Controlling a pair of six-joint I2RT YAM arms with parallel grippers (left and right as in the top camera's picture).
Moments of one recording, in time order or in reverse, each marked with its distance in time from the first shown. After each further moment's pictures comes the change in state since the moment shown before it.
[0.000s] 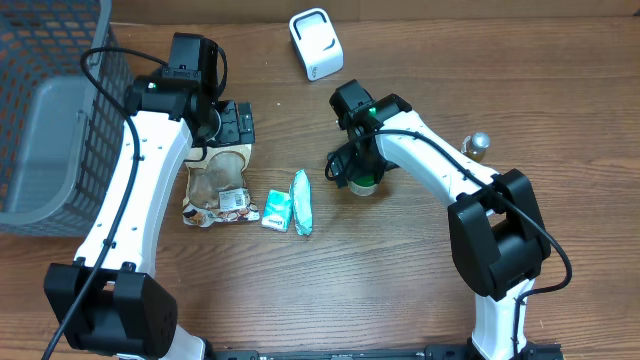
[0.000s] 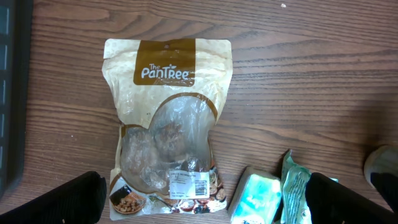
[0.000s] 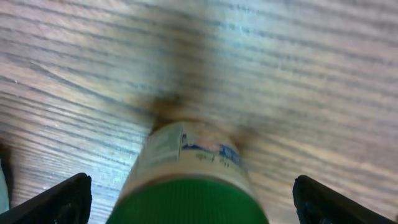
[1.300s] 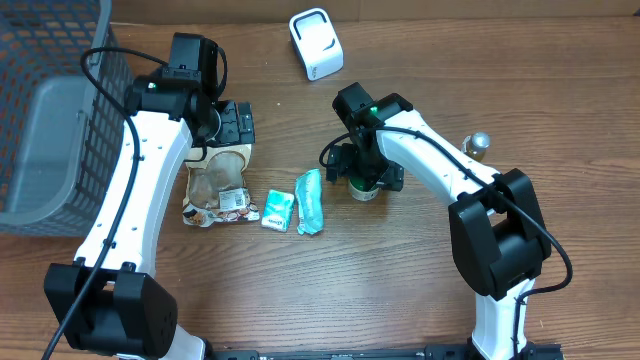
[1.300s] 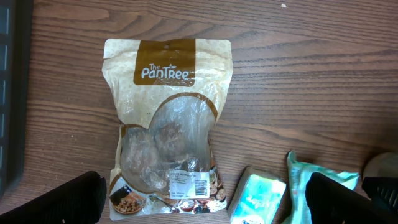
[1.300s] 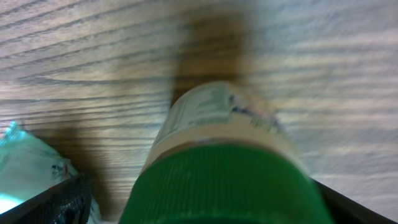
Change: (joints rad) left arm 0.000 0.000 0.000 0.000 0.000 0.000; right arm -0.006 0.000 0.001 -0.087 -0.129 0.435
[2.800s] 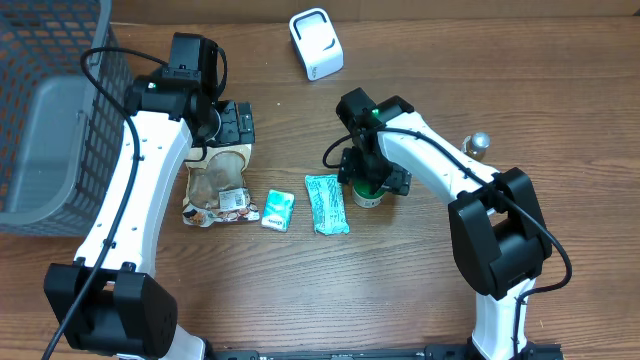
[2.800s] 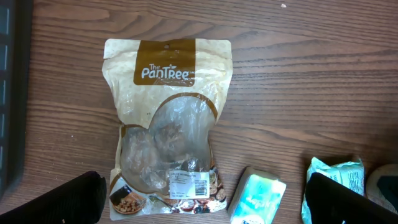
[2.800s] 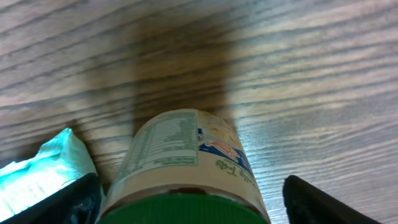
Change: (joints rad) left arm 0.000 0.000 0.000 0.000 0.000 0.000; right arm -0.006 0.000 -0.029 -0.035 0.079 0.130
